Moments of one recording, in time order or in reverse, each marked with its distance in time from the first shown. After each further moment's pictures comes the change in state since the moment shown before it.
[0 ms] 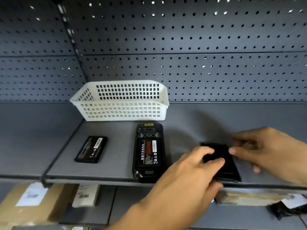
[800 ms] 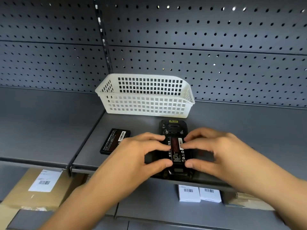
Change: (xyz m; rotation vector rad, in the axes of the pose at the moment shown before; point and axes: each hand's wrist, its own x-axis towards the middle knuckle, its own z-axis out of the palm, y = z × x) left_hand -0.070 -0.099 -0.075 -0.122 0.120 -0.324; right_hand 0.009 -0.101 0.067 -0.085 -0.080 -0.577
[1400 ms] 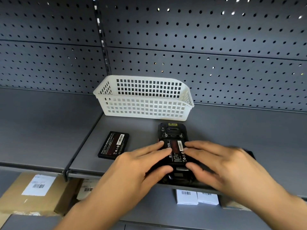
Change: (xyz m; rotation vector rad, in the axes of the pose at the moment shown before) left_hand -0.012 -0.011 0.016 0.026 0.110 0.145; right_hand -0.012 0.005 0.021 -0.309 0.347 -0.209
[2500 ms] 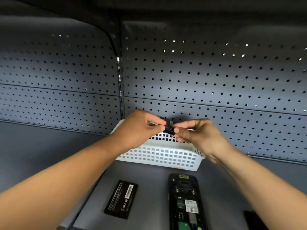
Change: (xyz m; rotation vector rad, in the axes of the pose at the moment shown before) left_hand 0.167 -0.040 -0.086 -0.222 0.080 -0.284; right_hand 0.178 0.042 0.003 1.115 0.038 0.667
